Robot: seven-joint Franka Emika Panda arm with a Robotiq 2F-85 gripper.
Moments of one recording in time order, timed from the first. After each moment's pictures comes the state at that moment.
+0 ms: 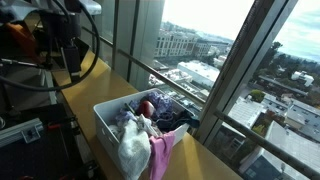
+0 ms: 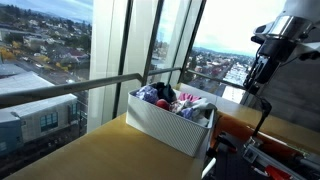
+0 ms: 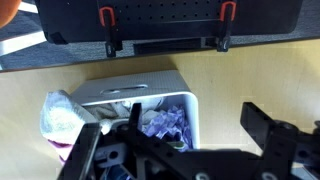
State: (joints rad) arm 0.00 -0.72 0.01 -2.76 0.02 2.13 -0.02
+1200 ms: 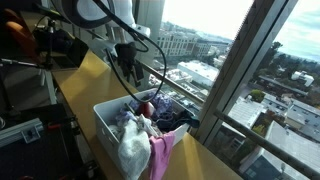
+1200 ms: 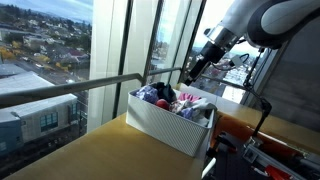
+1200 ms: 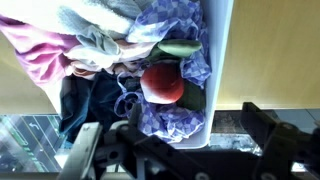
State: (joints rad) arm 0.00 -0.11 0.02 -2.45 -0.03 2.67 -0.03
